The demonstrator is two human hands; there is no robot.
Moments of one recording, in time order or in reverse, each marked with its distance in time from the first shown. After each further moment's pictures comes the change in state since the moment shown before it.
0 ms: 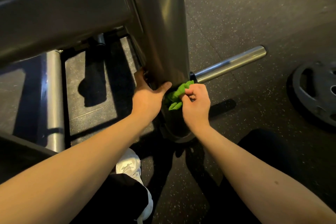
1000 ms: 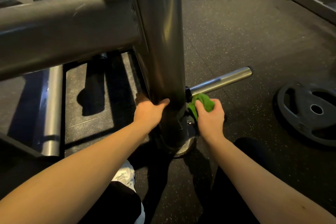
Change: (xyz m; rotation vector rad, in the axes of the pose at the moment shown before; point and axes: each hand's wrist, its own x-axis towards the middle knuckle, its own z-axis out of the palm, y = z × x) left_hand -0.020 0.027 -0.012 0.191 -0.134 -0.299; right_hand -0.004 -0.048 -0.066 0.184 0.036 0.424
